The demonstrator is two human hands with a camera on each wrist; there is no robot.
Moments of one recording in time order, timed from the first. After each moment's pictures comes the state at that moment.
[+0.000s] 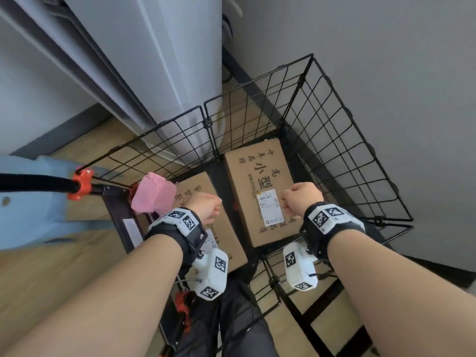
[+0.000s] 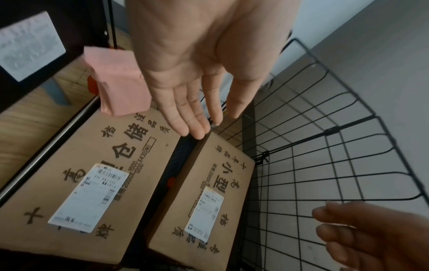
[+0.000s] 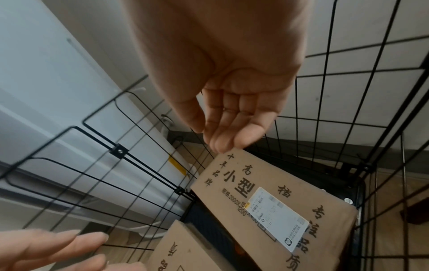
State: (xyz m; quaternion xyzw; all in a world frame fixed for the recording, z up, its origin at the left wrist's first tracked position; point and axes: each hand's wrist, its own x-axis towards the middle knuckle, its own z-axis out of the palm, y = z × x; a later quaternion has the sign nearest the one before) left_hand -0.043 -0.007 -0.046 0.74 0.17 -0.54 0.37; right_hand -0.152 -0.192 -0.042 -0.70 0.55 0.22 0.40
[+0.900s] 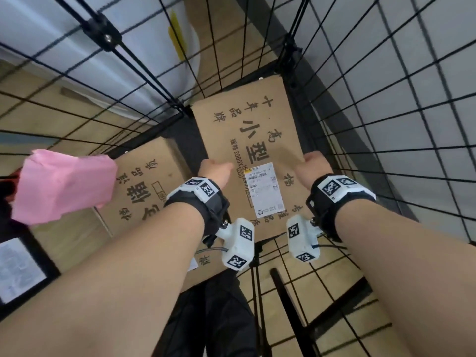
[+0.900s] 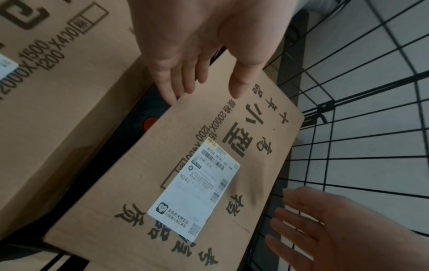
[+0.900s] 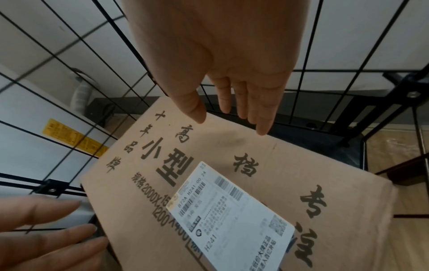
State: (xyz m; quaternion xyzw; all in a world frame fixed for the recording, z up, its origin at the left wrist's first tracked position) left_hand -0.049 -0.131 -0.292 0.75 0.23 -0.52 0.33; right_hand -0.154 -0.292 -0.272 -0.67 0.59 0.26 0.36
